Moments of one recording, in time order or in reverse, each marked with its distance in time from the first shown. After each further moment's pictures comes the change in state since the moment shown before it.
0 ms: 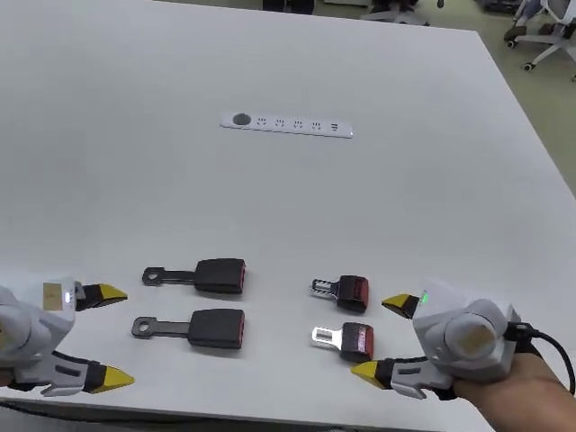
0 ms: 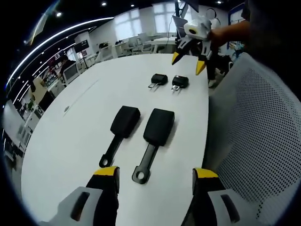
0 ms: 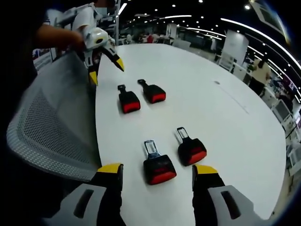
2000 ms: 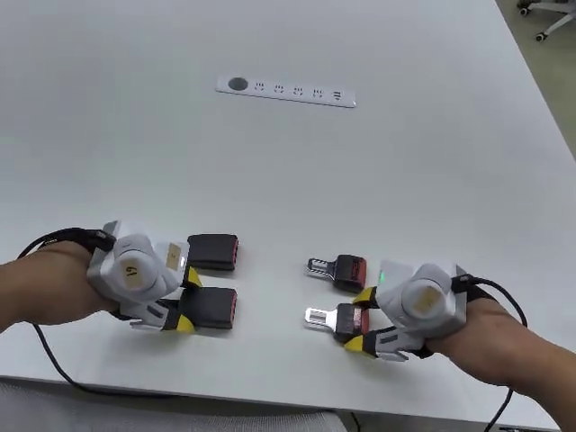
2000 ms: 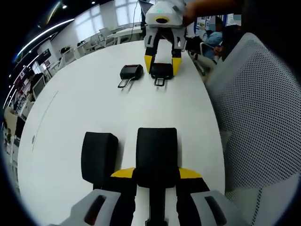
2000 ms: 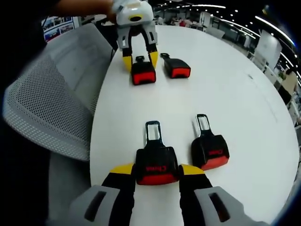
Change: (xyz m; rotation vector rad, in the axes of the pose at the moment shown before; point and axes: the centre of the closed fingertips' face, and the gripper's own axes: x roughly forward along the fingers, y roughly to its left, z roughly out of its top) left arm 0.091 -0.005 0.031 0.203 0.109 -0.225; right arm 0.048 -0.001 -0.032 -0.197 0.170 0.228
